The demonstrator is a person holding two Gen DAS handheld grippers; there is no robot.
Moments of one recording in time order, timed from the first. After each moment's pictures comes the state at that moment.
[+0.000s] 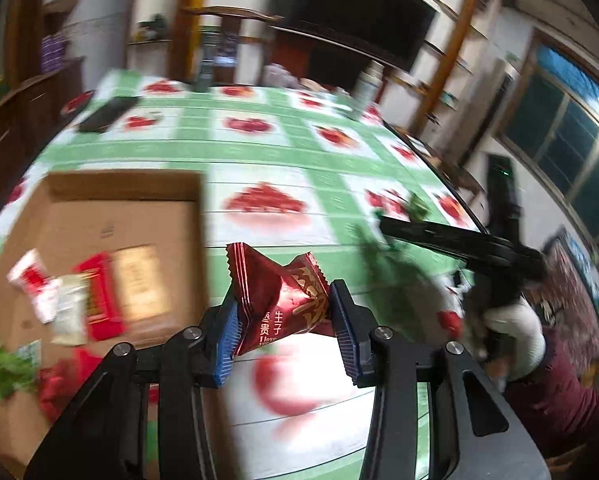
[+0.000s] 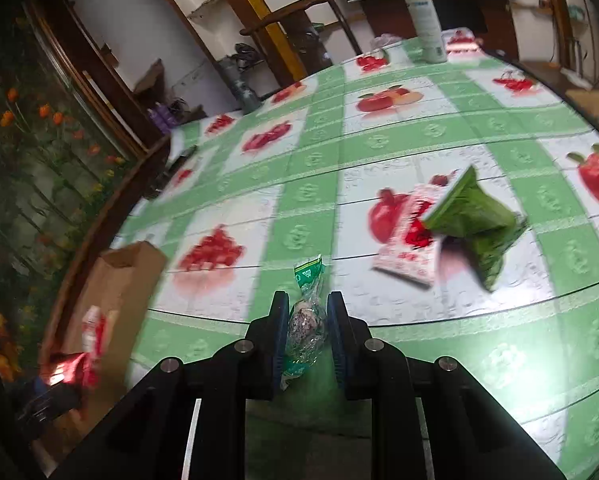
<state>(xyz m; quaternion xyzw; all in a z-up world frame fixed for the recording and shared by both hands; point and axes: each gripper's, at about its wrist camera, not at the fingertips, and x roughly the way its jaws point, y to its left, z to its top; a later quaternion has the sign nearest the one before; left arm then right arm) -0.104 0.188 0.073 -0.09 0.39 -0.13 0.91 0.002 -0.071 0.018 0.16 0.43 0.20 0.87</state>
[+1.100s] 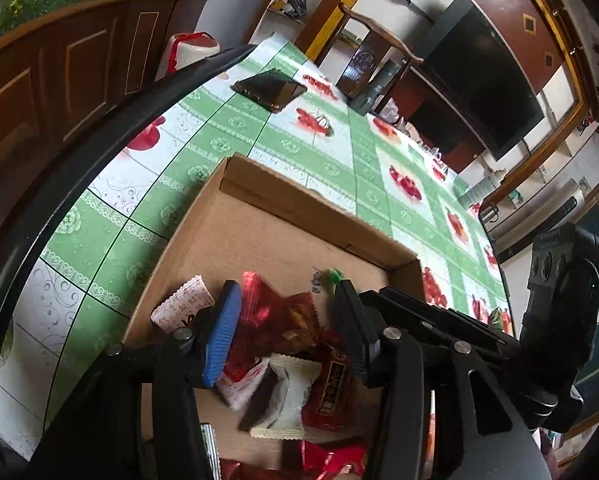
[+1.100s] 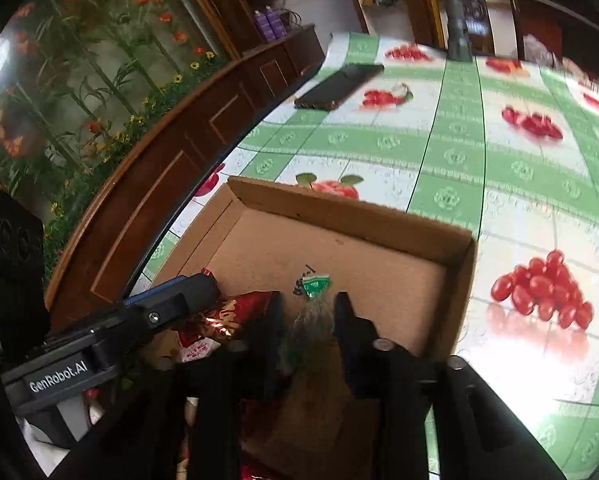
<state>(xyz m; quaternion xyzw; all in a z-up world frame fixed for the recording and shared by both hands) -0.053 0.357 0.038 -0.26 0.41 -0.01 0.88 0.011 0.208 0.034 0.00 0.48 0.33 0.81</state>
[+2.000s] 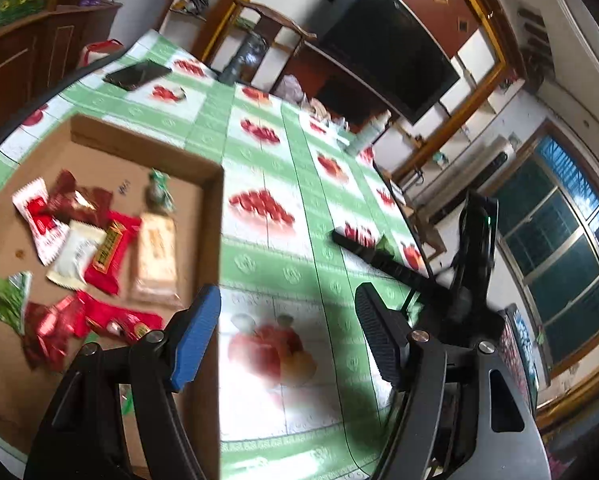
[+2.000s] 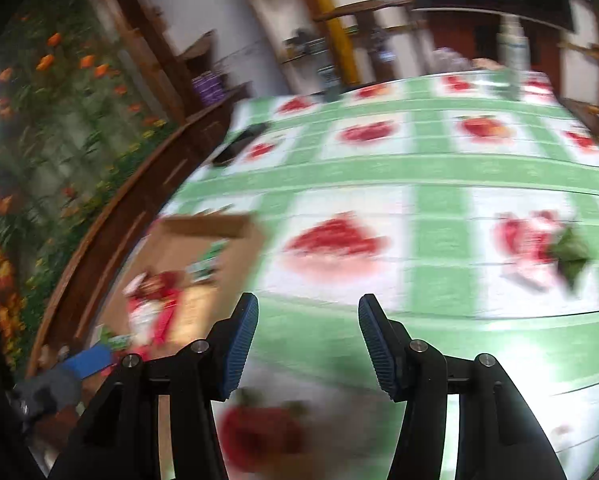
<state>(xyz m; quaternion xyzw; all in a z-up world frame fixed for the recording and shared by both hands) -0.126 0.220 0.083 -0.24 0.39 -0.15 0.88 -0.024 0.009 0.060 0.08 0.42 0.22 0.88</state>
